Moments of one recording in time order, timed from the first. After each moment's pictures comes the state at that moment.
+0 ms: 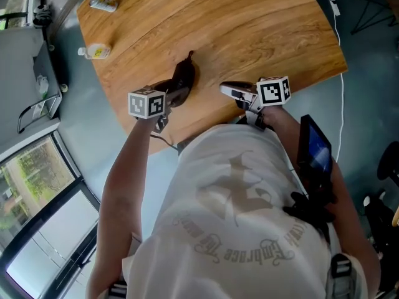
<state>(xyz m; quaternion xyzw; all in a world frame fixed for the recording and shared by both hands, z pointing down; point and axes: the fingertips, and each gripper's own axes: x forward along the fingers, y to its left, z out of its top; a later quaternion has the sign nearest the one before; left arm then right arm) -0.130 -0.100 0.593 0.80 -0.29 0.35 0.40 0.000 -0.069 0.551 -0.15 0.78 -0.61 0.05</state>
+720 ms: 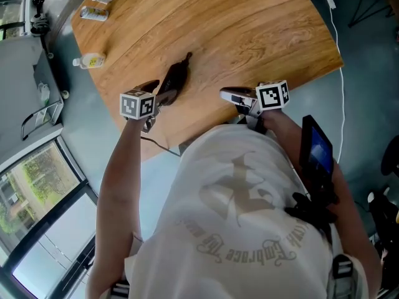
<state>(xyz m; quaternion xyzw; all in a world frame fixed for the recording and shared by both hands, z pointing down) -0.144 -0.118 0.601 0.79 -0.28 0.42 0.35 0.029 -0.056 0.561 -0.14 0.76 -0.63 0.07</state>
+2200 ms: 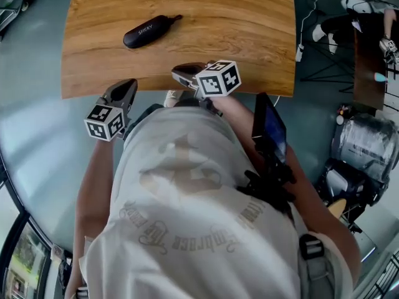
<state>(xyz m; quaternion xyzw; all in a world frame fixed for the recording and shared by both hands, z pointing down) -0.112 0.048 0.557 0.79 -0.51 0.13 0.33 -0.017 -0.009 0.560 -0.05 0.88 -0.39 -0.27</state>
